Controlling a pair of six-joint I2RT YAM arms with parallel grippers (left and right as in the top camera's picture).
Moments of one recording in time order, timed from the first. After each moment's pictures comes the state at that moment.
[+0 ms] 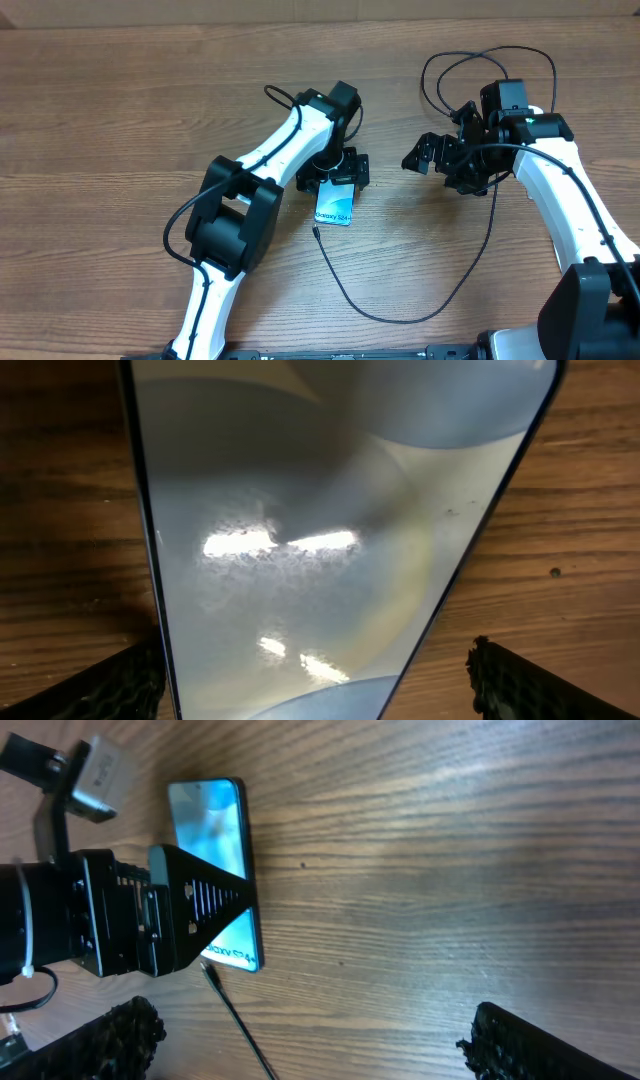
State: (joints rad) left arm -0.54 2.30 1.80 -1.11 0.23 -0.55; right arm 0.04 1.63 1.25 -1.00 -0.46 0.28
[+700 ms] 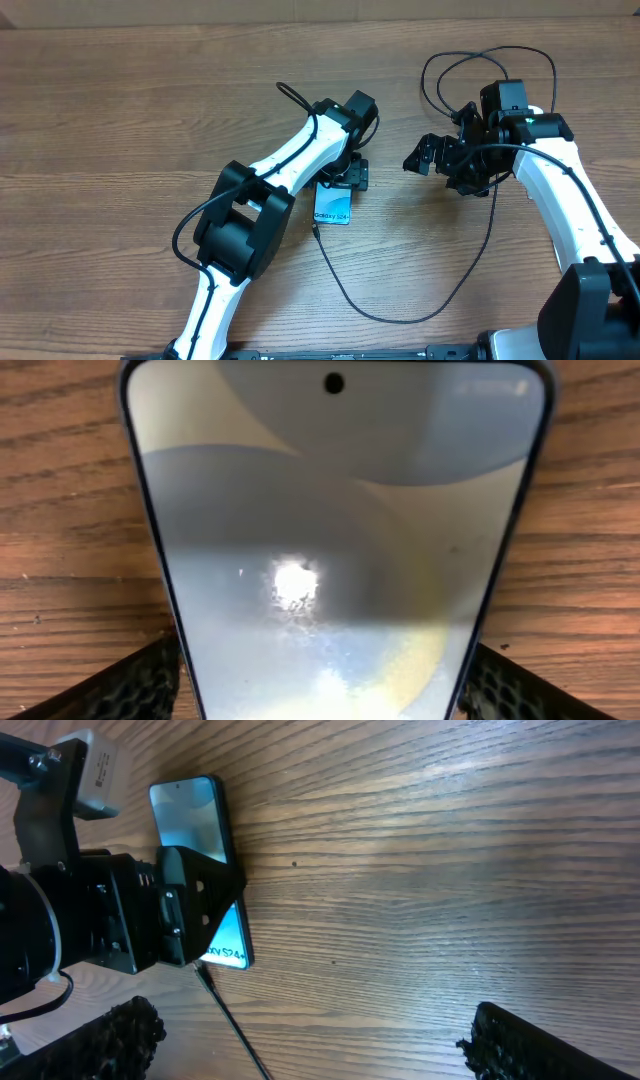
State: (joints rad) left arm -0.60 2.29 1.78 -1.08 0.02 -0.54; right arm 0.04 1.63 1.25 -1.00 -0.45 0.28
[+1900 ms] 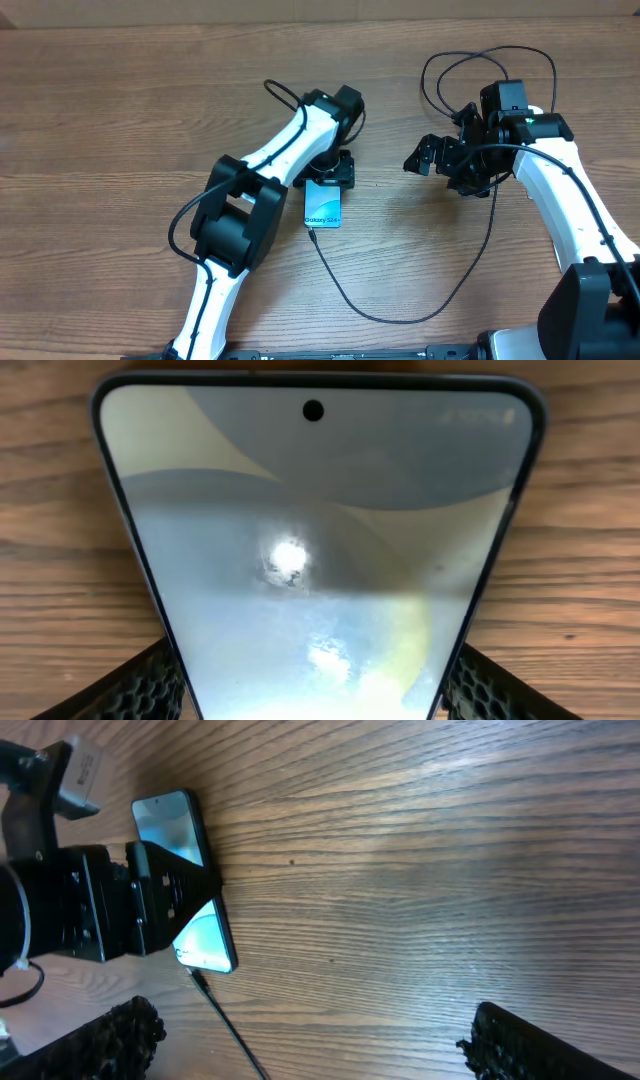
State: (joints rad) left arm -0.54 2.32 1.84 -1.21 0.07 -0.54; right arm 0.04 1.63 1.25 -1.01 -0.45 0.28
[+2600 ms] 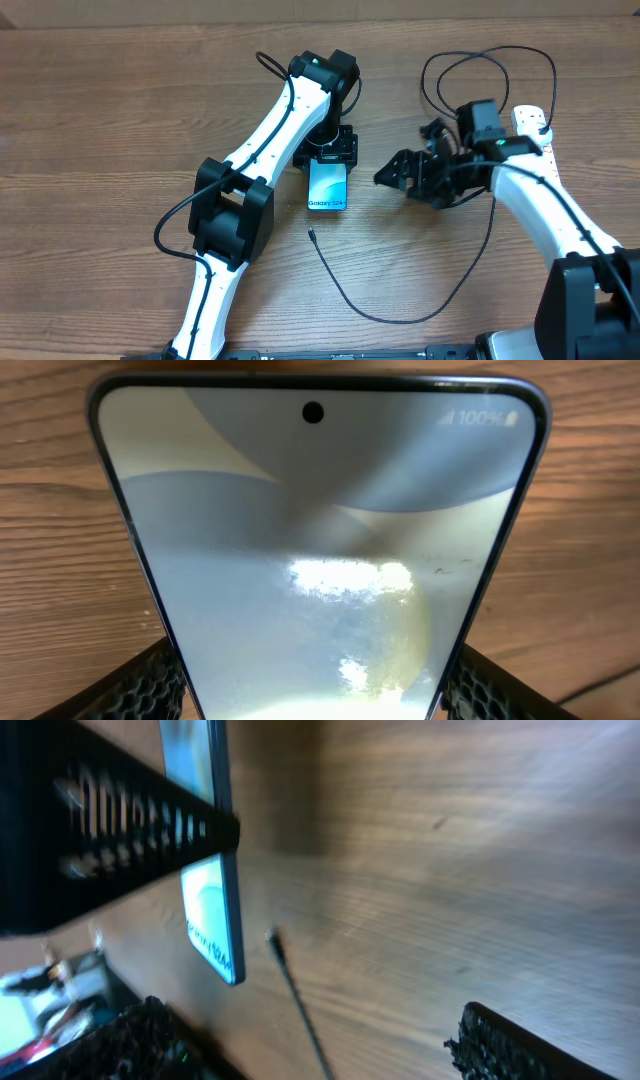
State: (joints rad) left arm -0.51 2.35 2.15 -1.47 0.20 -0.46; right arm 0.13 1.63 1.06 -0.75 -0.71 0.29
